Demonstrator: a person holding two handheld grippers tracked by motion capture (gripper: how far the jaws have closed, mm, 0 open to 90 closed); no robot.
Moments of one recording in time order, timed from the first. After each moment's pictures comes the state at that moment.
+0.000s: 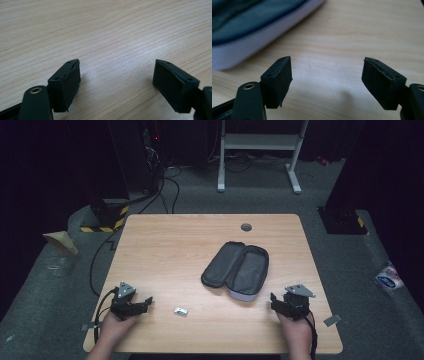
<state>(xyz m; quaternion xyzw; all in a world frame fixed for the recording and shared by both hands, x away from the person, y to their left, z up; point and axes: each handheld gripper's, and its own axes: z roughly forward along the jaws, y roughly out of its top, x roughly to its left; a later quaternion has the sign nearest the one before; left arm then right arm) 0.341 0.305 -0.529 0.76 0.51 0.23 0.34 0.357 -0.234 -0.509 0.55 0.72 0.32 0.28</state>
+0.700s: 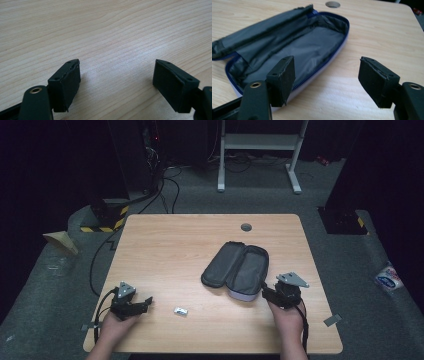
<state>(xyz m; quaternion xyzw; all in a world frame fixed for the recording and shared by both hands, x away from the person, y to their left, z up) 0.341 0.305 -0.529 0.76 0.51 0.23 0.34 0.371 -0.201 -0.469 0.51 0.72 0.37 0.29</state>
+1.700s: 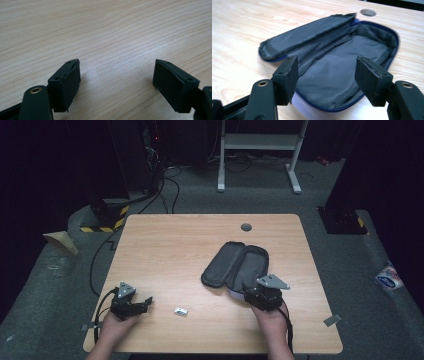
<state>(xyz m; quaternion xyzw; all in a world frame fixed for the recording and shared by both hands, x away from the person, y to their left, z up) 0.341 0.305 -0.529 0.76 0.51 0.23 0.34 0.359 -0.151 -0.467 0.46 0.75 0.40 0.26</state>
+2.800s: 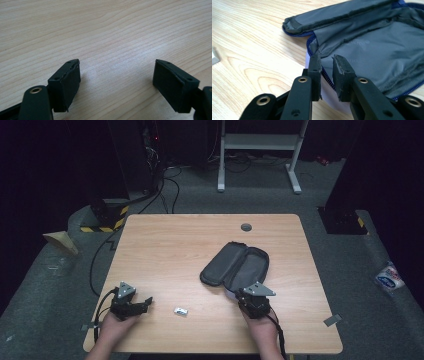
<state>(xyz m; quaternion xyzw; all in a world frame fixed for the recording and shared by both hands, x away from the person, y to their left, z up) 0.341 0.305 -0.529 0.76 0.51 0.23 0.34 0.349 -0.126 -0.495 0.43 0.78 0.40 0.21</state>
